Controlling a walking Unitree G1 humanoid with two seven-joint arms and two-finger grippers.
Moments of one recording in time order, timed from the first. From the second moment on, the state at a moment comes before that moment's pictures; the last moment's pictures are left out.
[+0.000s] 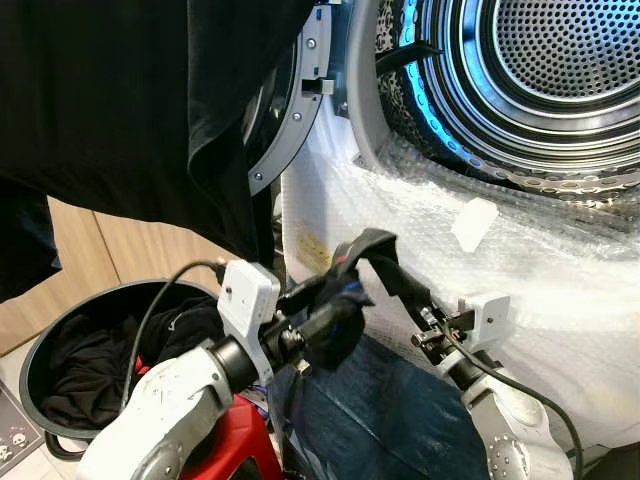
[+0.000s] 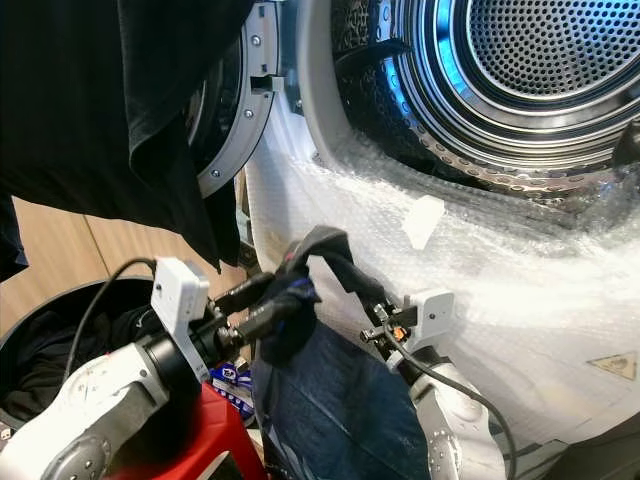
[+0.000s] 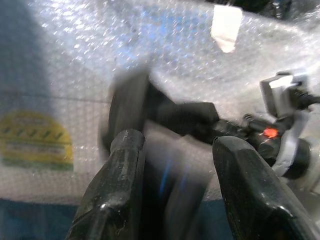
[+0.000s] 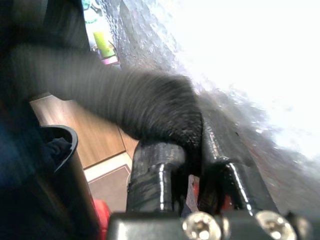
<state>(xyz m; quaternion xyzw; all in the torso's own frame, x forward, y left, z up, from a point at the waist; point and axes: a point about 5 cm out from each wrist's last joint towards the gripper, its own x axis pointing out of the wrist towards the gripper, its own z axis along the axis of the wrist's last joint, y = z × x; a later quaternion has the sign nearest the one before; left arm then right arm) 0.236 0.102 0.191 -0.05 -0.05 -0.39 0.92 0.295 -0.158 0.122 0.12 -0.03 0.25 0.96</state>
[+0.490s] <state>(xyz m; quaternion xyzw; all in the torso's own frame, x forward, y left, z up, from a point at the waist) 0.254 0.139 0.128 0.05 0.01 -0.20 0.98 0.251 -0.151 0.120 0.11 -0.02 0.42 0.90</state>
